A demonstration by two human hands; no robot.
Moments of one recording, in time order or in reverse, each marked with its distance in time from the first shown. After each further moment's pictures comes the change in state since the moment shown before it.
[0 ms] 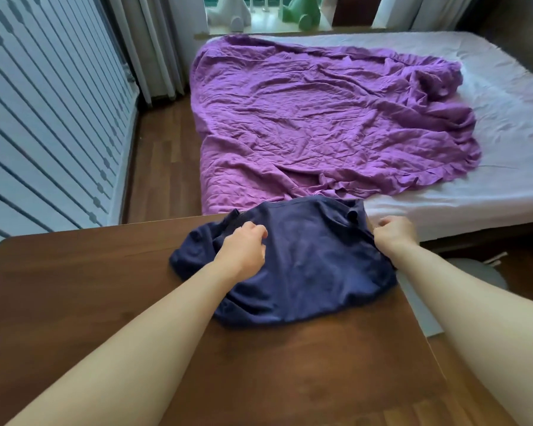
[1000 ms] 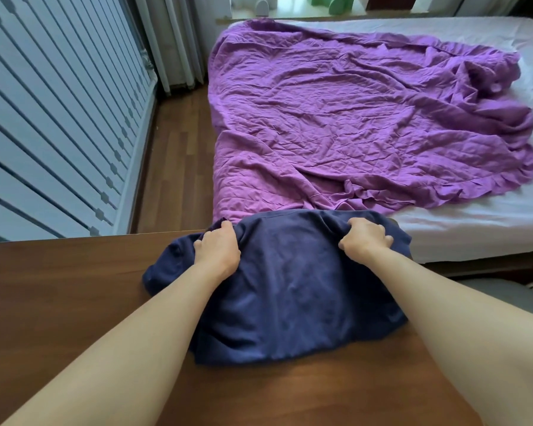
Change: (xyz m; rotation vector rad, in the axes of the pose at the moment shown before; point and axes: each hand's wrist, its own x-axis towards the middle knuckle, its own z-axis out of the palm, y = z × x) left_hand 0.064 -0.058 -0.010 0.091 0.065 -0.407; right_hand 0.062 -0.063 0.088 -0.412 -0.187 -0.134
